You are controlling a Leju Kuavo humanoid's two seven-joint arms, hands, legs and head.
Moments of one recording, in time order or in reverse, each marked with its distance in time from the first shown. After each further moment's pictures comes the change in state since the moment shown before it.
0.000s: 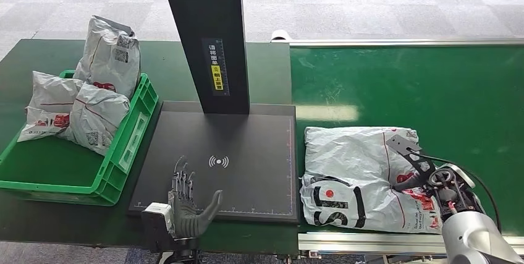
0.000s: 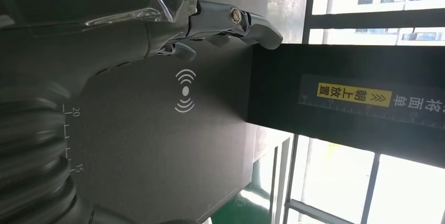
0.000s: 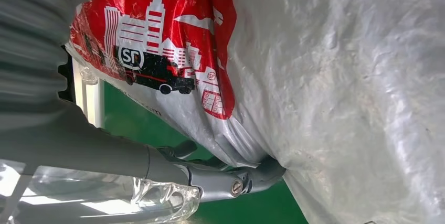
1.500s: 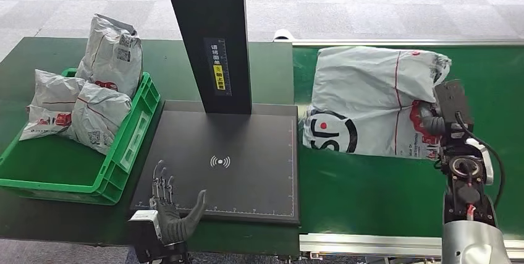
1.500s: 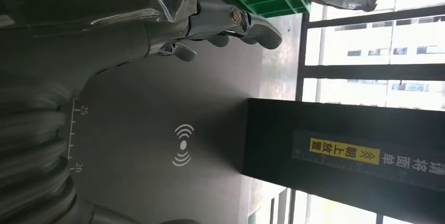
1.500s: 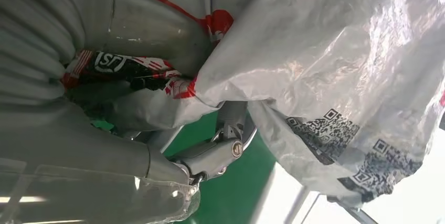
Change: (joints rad) left arm 0.064 -0.001 0.038 -0.086 -0.073 0.155 0.000; right arm 0.178 0.059 -0.041 -0.643 -0.455 -0.320 -0.496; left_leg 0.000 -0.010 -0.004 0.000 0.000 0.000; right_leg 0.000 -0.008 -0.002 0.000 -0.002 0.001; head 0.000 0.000
